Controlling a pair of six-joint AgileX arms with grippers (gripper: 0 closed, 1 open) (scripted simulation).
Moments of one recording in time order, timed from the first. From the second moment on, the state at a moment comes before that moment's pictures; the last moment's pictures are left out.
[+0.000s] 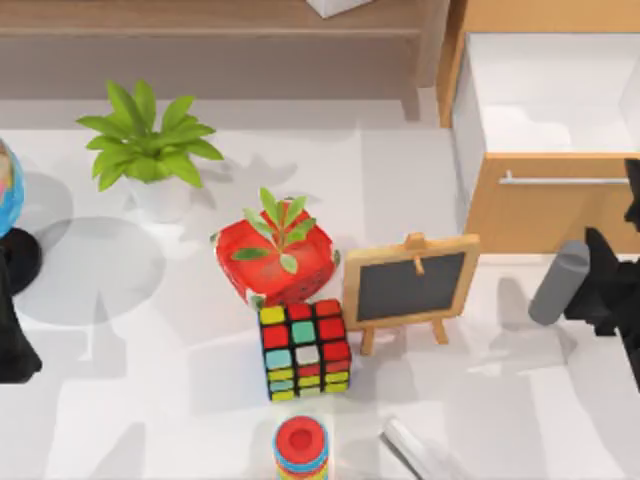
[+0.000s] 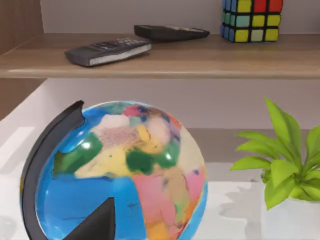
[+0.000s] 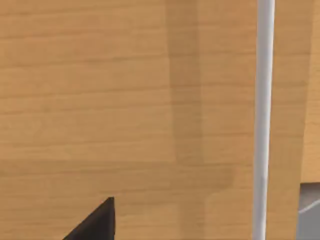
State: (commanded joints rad) left arm 0.00 0.00 0.00 0.00 0.00 0.00; right arm 0.36 1.96 0.22 1.73 0.36 -1.47
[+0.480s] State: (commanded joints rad) left arm 0.00 0.00 0.00 0.00 0.00 0.00; right arm 0.53 1.61 0.46 1.41 0.20 -1.01
